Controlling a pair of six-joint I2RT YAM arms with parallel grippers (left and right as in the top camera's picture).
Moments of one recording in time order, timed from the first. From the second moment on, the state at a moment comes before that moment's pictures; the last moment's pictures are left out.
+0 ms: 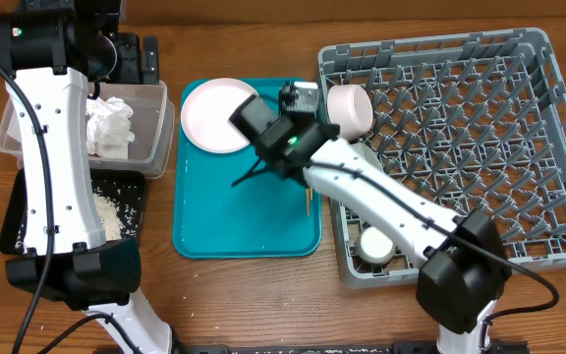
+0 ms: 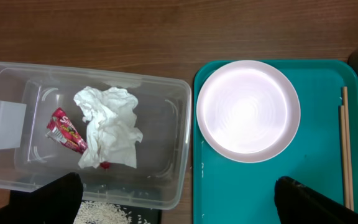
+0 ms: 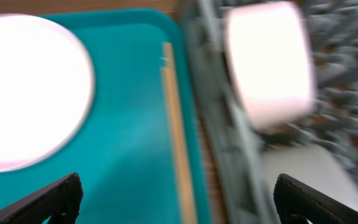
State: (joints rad) left arm 0.08 1.93 2.31 -1.41 0.02 0.06; right arm 0.78 1.97 1.74 -0.94 0.52 0.80
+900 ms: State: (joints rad) left arm 0.08 1.93 2.31 -1.41 0.01 0.06; right arm 0.67 2.29 1.75 -0.43 0.10 0.78
